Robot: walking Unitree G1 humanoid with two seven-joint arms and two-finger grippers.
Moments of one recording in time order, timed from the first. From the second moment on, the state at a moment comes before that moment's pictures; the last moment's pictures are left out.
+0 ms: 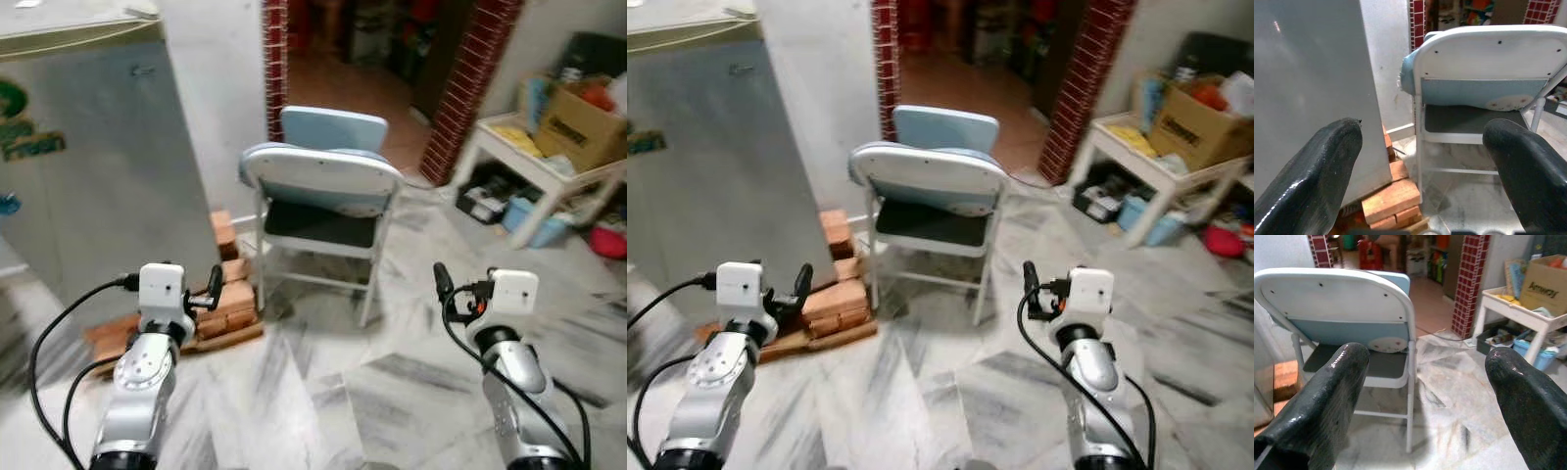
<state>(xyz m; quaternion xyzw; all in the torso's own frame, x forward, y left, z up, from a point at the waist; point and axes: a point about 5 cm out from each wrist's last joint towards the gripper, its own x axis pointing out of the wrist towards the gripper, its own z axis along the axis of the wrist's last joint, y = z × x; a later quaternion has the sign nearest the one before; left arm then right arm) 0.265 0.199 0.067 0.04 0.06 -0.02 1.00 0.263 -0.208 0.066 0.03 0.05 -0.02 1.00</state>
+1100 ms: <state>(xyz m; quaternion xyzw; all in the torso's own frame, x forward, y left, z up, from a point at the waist) 0.248 0.209 0.051 0.05 0.09 -0.01 0.99 0.253 -0.209 0.058 0.02 0.06 -0.02 1.00</state>
